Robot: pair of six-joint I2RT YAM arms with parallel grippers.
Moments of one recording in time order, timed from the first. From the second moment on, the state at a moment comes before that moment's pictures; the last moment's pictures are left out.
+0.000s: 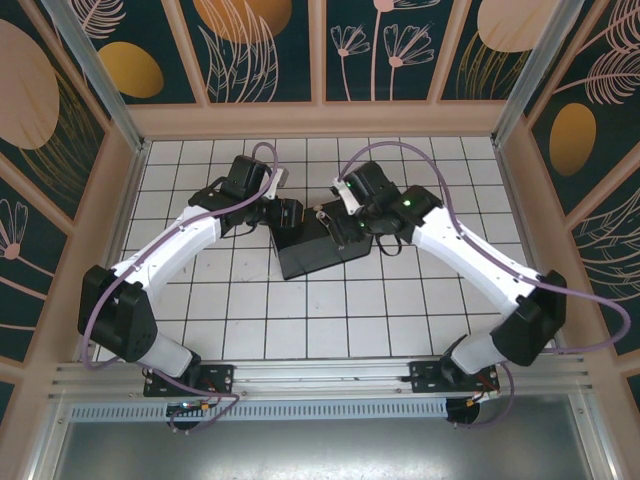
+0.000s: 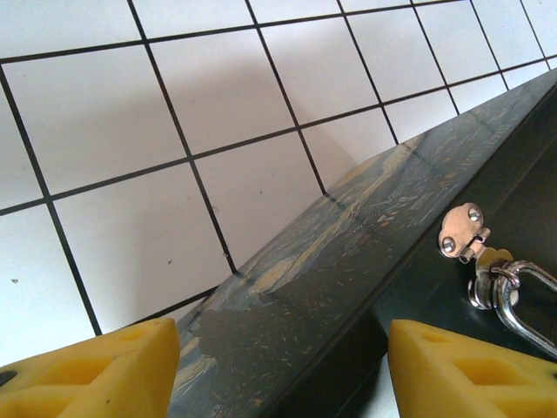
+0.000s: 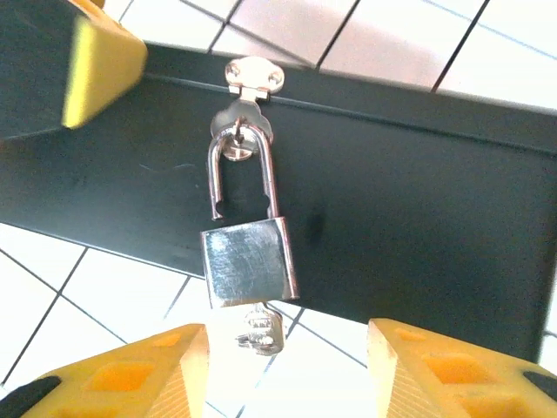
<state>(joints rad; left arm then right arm) -0.48 1.53 1.24 -0.57 0.25 -0.33 0.77 1.43 1.38 -0.87 0.01 0.15</state>
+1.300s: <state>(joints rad) -0.48 1.55 1.25 -0.56 0.25 -0.32 0.88 1.18 0.76 0.01 0.20 -0.81</state>
